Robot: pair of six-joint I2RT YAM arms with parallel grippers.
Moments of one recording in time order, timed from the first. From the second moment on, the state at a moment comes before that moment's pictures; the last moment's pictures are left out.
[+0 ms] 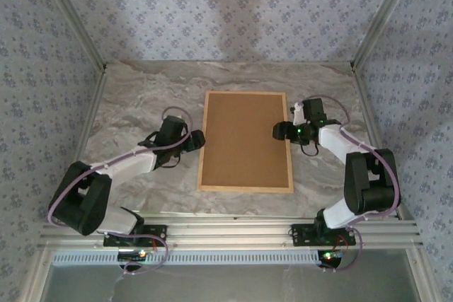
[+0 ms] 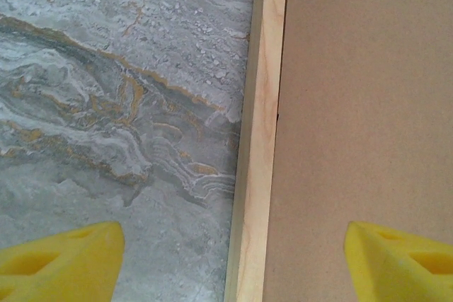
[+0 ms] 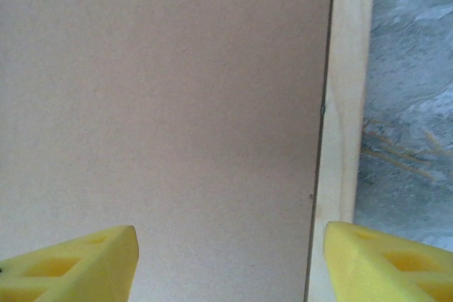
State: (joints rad) left arm -0.52 1.41 0.69 -0.09 -0.01 -0.71; right arm 0.13 1.52 0.87 -0.37 -0.35 0.26
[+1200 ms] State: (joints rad) left arm -0.47 2.00 1.31 -0.27 0.15 -0.57; right arm 0.12 1.88 1.18 -0.34 -0.33 0.35
